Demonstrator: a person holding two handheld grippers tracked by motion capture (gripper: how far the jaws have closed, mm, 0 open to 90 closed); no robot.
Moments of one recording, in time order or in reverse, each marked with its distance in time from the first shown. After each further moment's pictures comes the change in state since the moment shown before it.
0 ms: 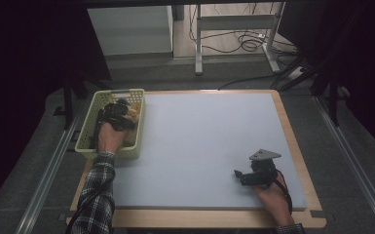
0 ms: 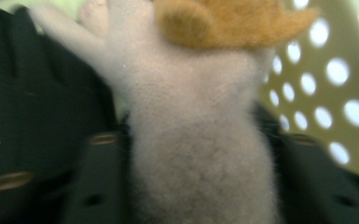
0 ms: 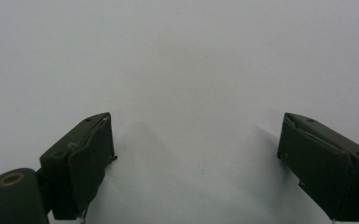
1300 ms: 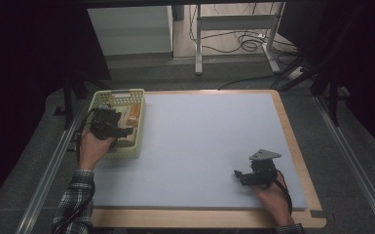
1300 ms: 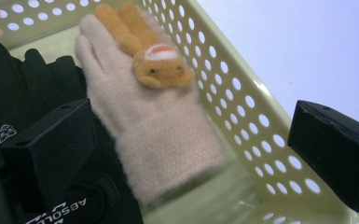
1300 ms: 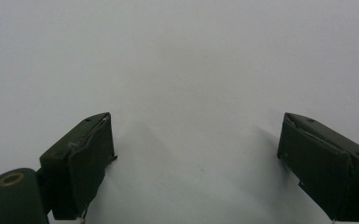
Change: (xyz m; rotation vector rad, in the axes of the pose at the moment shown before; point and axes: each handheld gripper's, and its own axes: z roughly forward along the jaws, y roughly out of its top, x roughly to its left) left arm 0.008 -0.054 -0.063 -0.302 -0.163 0.102; right arm 0.000 0.000 0.000 0.000 -0.001 0.000
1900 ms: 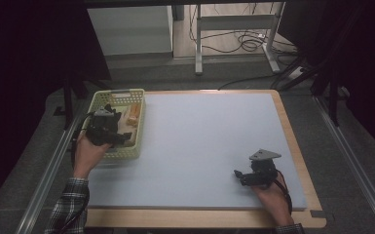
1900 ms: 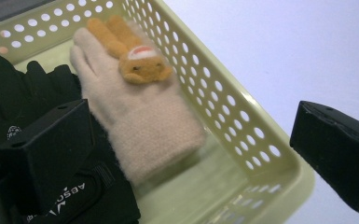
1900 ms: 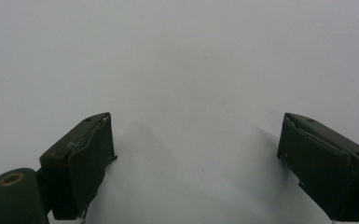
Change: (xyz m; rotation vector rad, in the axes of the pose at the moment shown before) left arm -0.014 -0.012 -0.024 -0.043 -0.009 0.083; right arm 0.000 0.000 0.000 0.002 -0.001 -0.002
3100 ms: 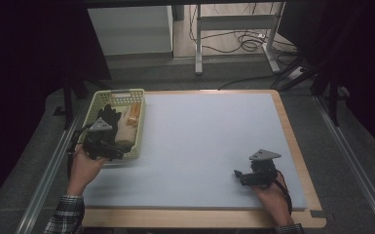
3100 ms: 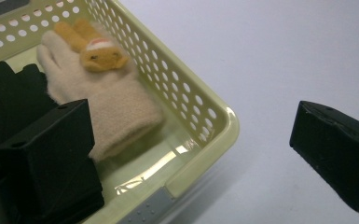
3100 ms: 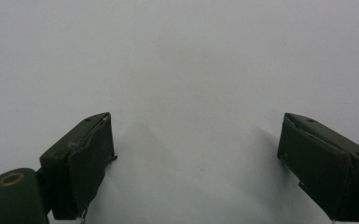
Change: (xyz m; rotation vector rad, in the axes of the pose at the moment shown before) left arm -0.029 -0.025 -0.023 -0.059 -0.056 0.066; right arm 0.000 0.000 0.000 0.000 -0.001 0.000
